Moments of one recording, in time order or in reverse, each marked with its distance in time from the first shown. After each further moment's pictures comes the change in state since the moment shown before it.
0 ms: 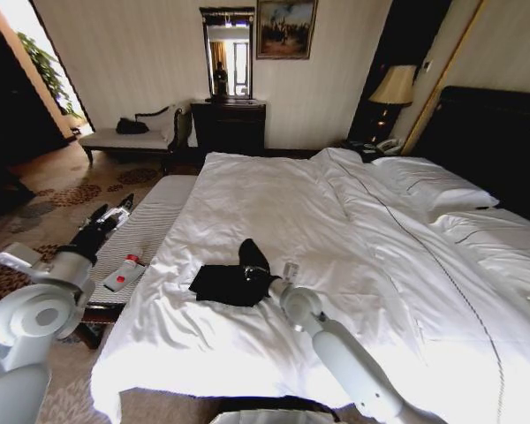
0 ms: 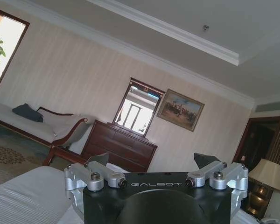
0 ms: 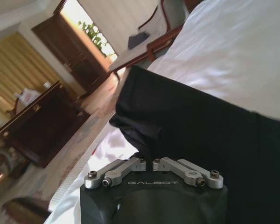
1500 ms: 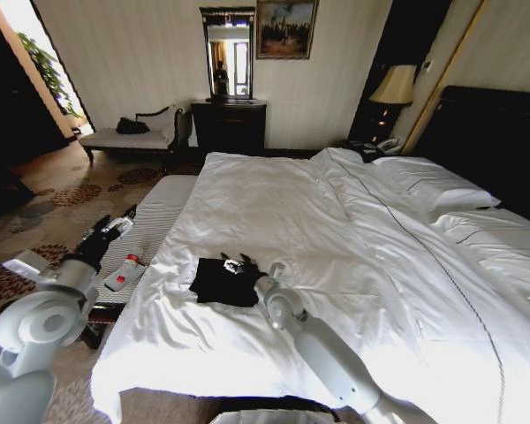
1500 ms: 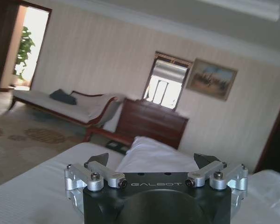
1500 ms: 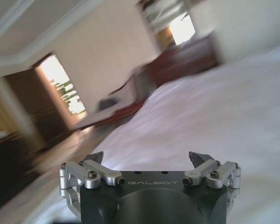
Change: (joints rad) left arm 0.117 -0.025 0.015 -0.007 0.159 0.057 -0.078; right arm -0.083 -0.051 0.199 0.033 -0.279 0.245 0.017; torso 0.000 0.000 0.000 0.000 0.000
